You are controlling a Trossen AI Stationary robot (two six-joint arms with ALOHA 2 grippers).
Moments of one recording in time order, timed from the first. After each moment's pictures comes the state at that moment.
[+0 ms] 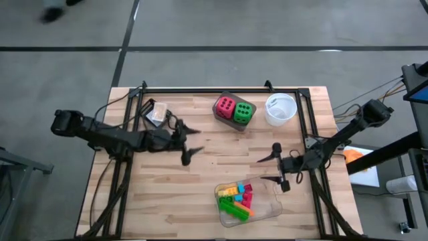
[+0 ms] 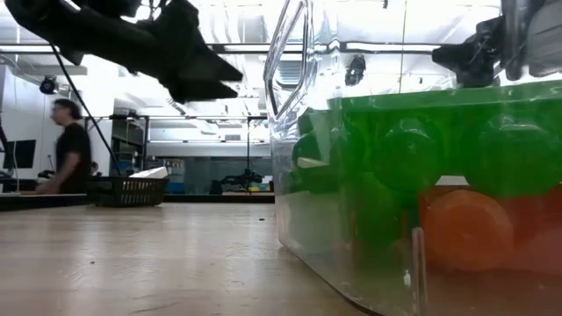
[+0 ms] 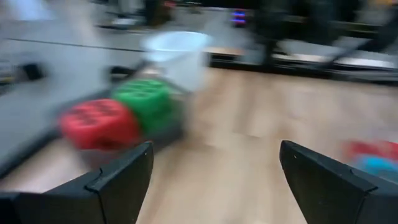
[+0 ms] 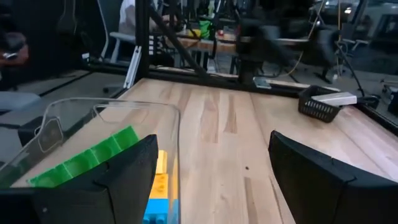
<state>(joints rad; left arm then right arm) -0.08 1.24 0.49 0.45 -0.36 -0.08 0.60 1.03 0.14 0.79 0.47 0.00</state>
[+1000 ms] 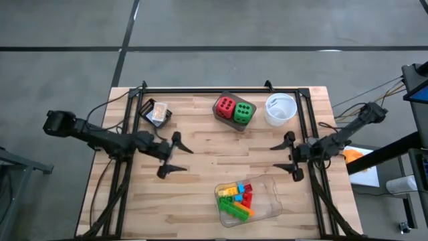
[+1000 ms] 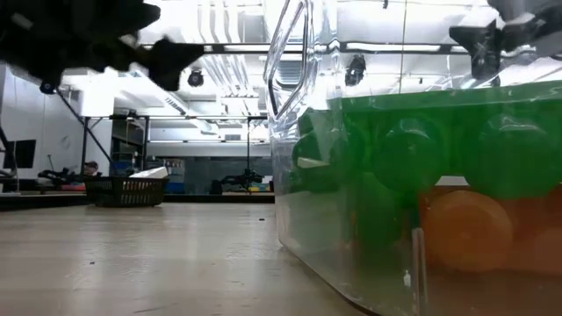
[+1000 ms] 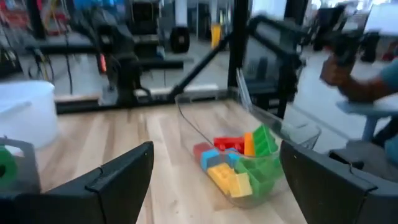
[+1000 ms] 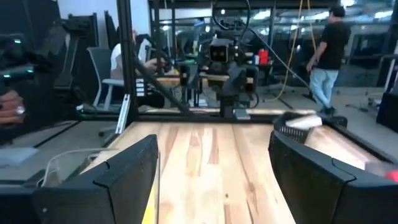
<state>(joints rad) -0.13 1.09 0.28 0.71 0.20 0.00 0.60 0.45 0.09 0.44 0.52 0.00</state>
